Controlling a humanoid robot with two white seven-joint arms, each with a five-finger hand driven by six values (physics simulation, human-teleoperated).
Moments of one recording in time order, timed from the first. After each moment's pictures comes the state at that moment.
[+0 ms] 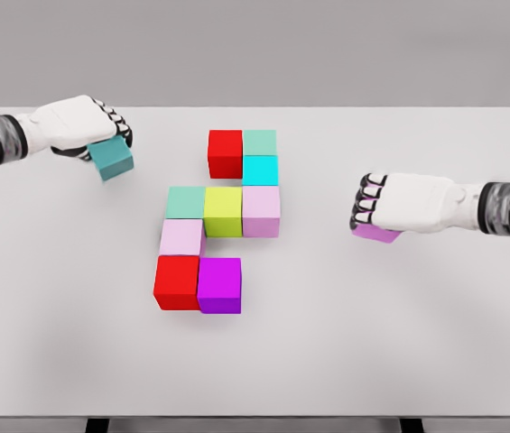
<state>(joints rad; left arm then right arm) -0.87 0.69 -0.74 -1.09 -0.83 -0.61 -0.26 -0.59 -0.89 0.62 -1.76 0.70 -0.61 0.61</state>
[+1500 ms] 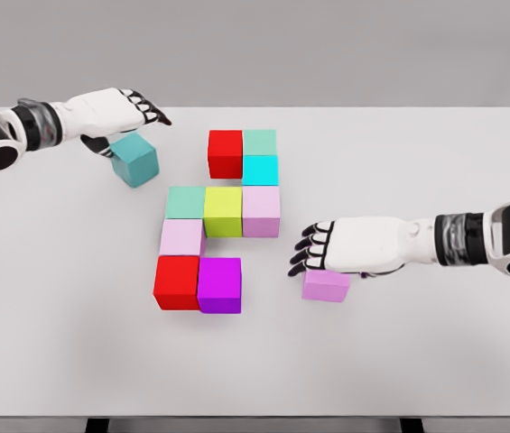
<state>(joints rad) -0.95 0.55 -0.77 -0.93 -0.82 -0.61 -0.30 -0.60 -0.84 0.77 -1.77 0.46 -0.61 0.61</state>
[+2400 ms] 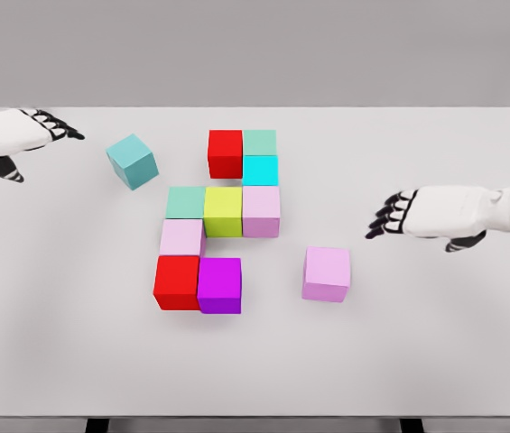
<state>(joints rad) -0.88 0.83 -0.82 -0.98 -0.62 -0.61 -0.31 -0.71 -1.04 0.83 -1.65 0.40 -0.61 0.61</state>
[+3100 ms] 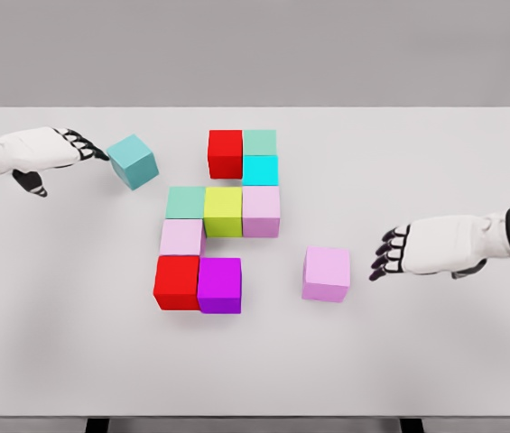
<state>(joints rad) -0.90 0.78 -0.90 -0.98 -0.65 -0.61 -0.33 -0.91 -1.12 1.14 -1.75 0.40 -0.61 0.61</state>
